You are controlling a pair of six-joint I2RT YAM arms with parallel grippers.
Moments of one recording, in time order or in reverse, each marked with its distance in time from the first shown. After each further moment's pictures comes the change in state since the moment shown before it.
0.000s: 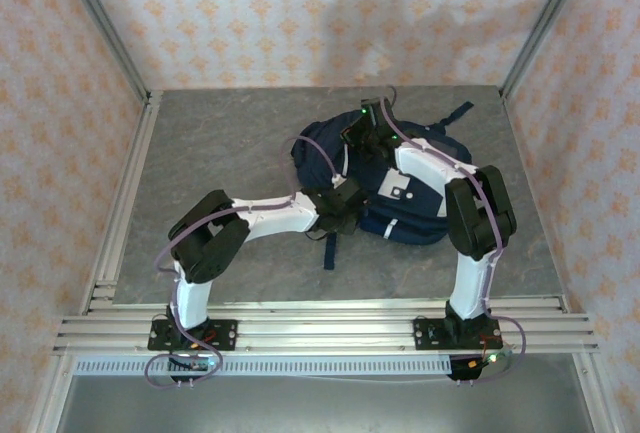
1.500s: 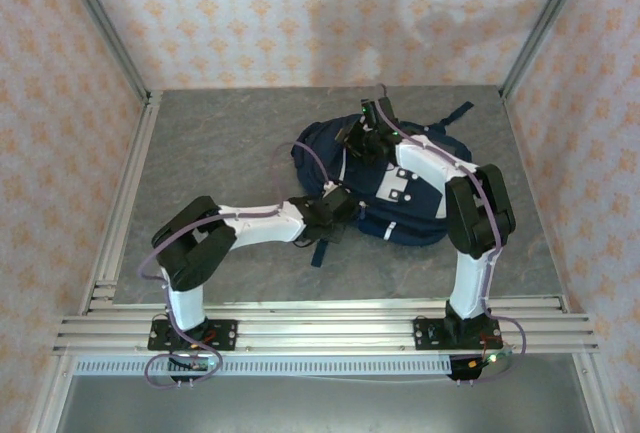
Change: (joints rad) left arm 0.008 -0.126 -0.179 0.080 -0.033 0.101; right arm -0.003 0.008 0.047 -0.149 -0.030 -0.308
